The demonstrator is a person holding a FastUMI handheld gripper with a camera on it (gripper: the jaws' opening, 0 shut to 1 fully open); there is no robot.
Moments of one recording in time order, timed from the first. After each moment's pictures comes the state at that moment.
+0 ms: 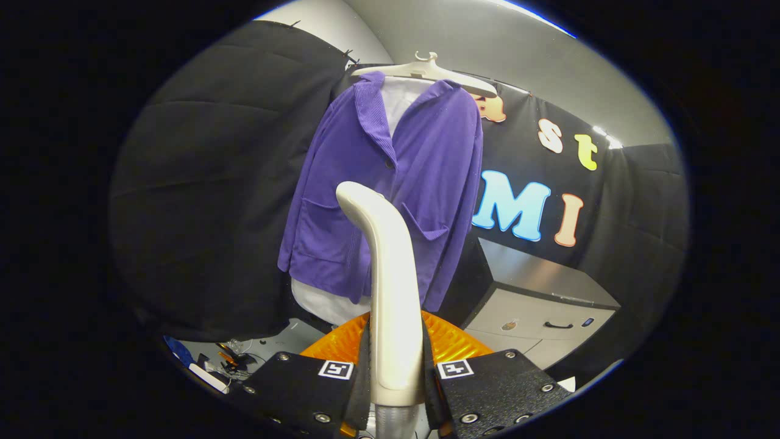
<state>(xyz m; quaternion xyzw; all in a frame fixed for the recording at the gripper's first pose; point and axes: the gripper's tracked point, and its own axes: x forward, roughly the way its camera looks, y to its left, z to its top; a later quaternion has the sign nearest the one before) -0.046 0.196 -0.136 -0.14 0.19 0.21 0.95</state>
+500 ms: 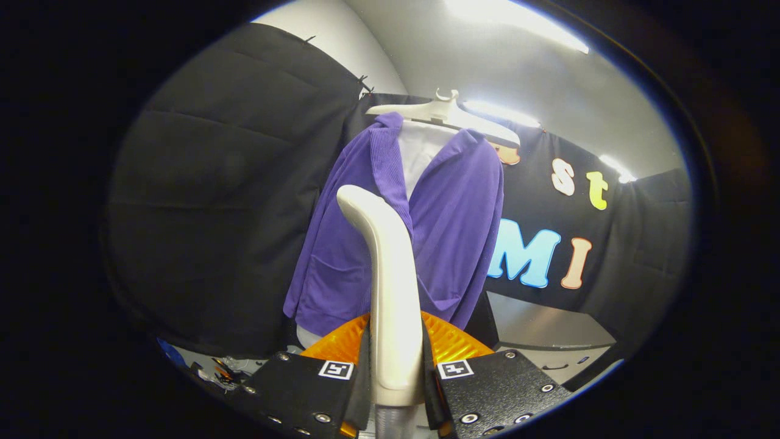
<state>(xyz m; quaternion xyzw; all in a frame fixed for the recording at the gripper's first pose) -0.004 0.249 -0.059 -0.13 0.11 0.22 0.96</state>
